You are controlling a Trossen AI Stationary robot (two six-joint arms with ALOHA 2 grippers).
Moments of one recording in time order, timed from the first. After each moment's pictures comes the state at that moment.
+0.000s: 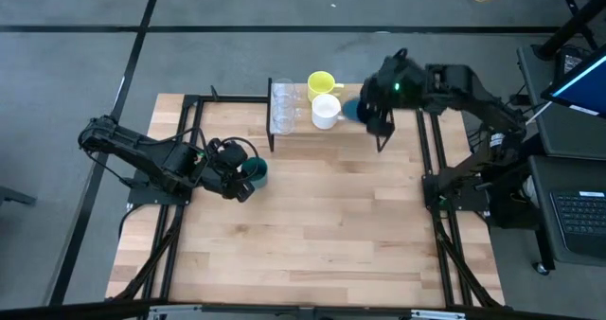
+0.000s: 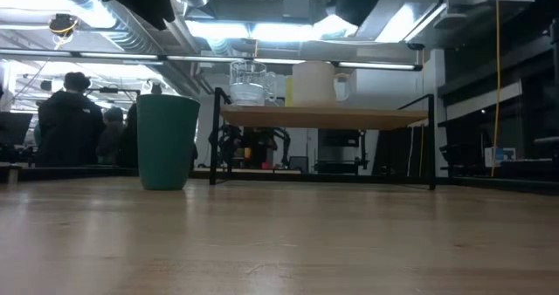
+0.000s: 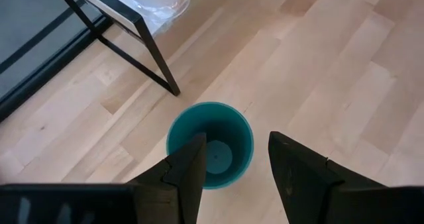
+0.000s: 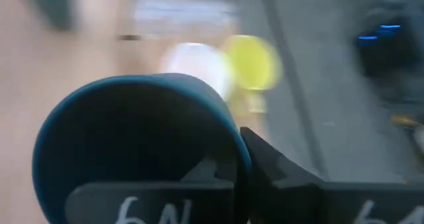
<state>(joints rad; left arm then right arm) -0.33 1.22 1.21 -1.14 -0.62 -0.91 -0.20 1.53 2.05 -1.38 0.35 -0.25</state>
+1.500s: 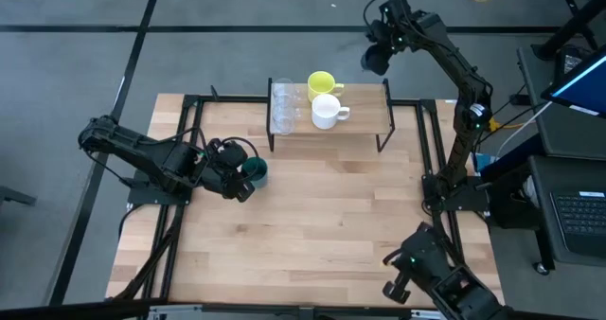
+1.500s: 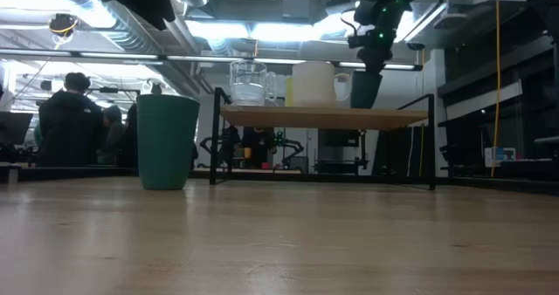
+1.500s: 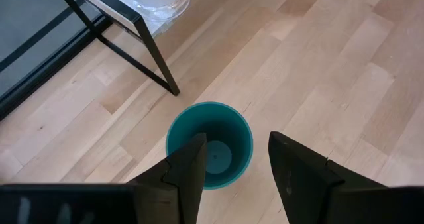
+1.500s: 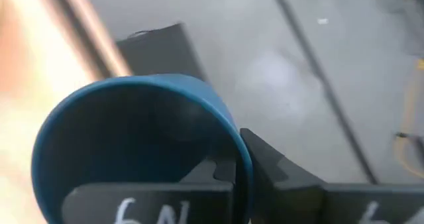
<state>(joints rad) -0.33 1.22 1.21 -1.14 -0.62 -0.91 -0.98 1.88 2.07 -1.14 0.13 -0.56</state>
